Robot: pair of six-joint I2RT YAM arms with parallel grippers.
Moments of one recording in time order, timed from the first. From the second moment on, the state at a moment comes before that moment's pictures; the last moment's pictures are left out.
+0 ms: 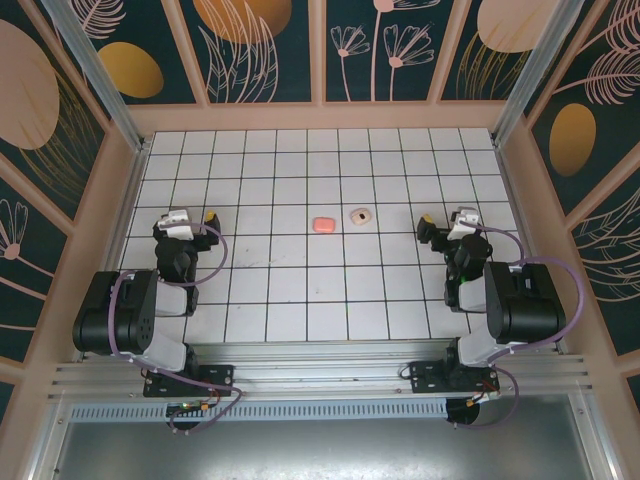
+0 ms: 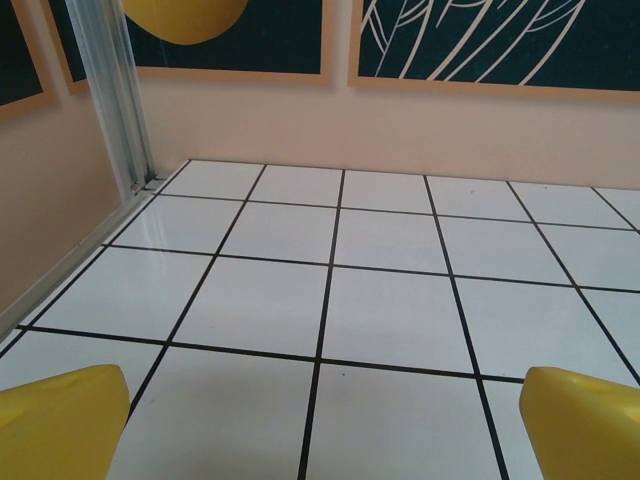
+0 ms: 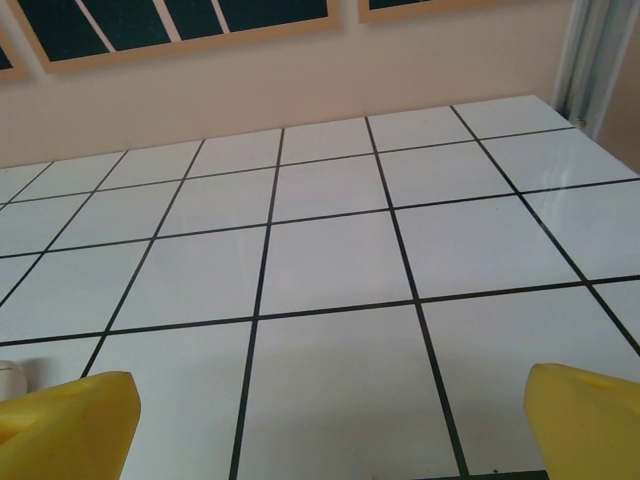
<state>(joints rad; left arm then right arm) 0.01 1.52 0.23 1.18 -0.07 -0.07 -0.04 1.53 0.23 1.13 -0.08 0.10</state>
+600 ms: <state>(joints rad) 0.01 1.52 0.23 1.18 -0.07 -0.07 -0.04 1.53 0.23 1.13 -0.07 0.10</state>
